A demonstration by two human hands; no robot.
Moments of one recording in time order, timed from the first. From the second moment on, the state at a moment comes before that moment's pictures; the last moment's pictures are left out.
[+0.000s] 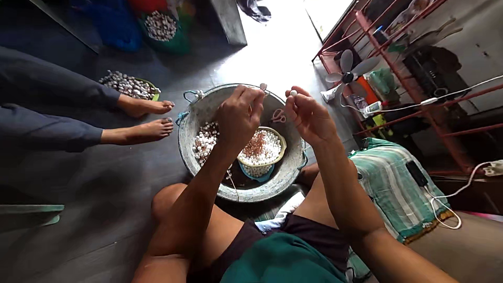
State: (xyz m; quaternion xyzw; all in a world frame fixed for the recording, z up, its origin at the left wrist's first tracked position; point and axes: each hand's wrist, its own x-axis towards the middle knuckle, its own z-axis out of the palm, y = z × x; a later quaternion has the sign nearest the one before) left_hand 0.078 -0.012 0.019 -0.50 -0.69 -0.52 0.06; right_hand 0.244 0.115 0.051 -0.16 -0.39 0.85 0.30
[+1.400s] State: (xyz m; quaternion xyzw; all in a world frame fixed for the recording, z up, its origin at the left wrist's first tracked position) left_hand 0.088 -0.007 0.016 -0.53 -0.69 -0.47 0.09; right_hand 0.246 0.115 0.026 -0.17 -0.29 0.89 0.30
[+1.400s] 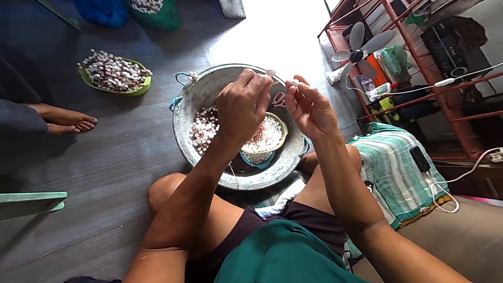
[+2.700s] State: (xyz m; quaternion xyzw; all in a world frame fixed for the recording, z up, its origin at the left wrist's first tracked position) left_hand 0.089 -0.009 0.018 -0.54 -0.71 -0.44 0.09; right_hand 0.227 0.101 0.028 -0.20 -0.52 0.75 0.35
